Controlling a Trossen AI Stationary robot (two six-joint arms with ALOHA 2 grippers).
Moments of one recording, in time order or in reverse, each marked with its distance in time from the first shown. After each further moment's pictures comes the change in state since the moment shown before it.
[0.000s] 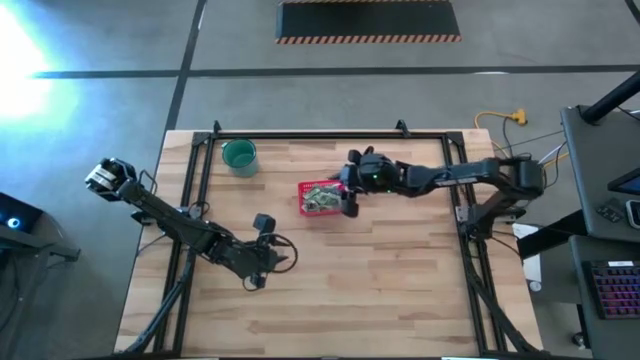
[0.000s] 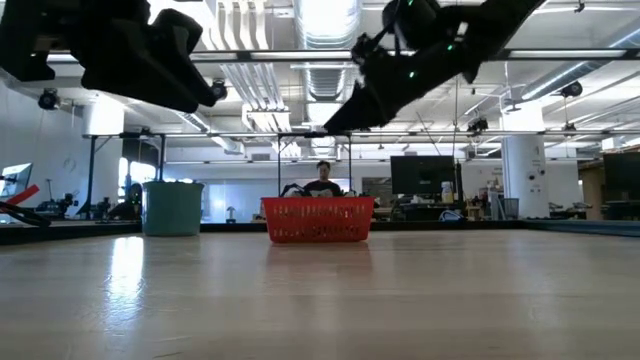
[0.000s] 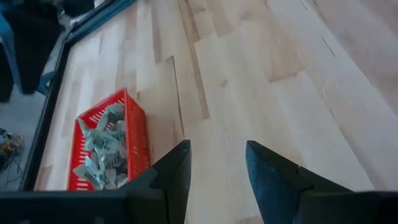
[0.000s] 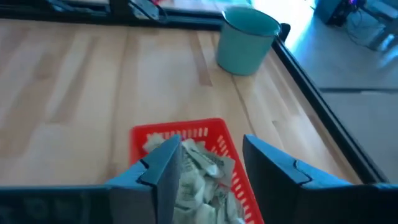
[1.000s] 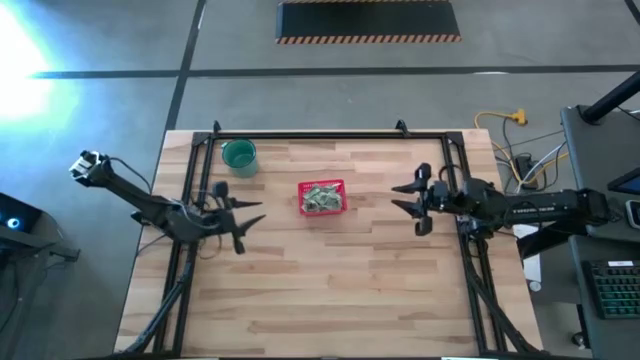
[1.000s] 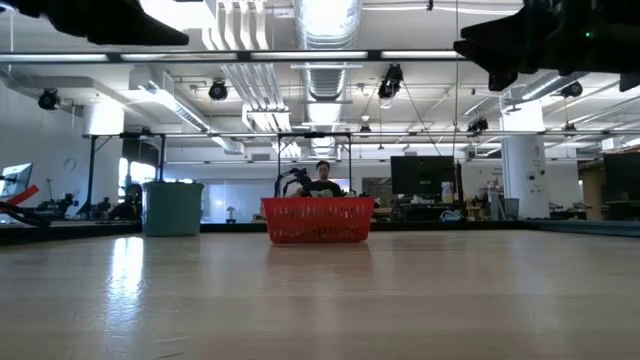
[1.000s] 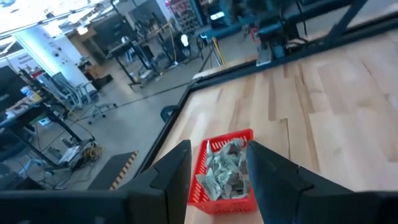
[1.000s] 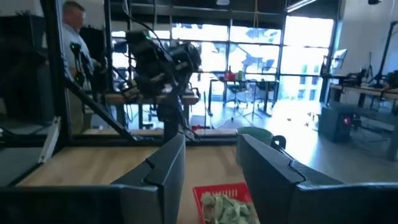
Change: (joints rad) left arm 0.002 -0.566 -0.252 0.179 -0.323 0.130; right arm 0.122 -0.968 -0.743 0.385 0.000 0.126
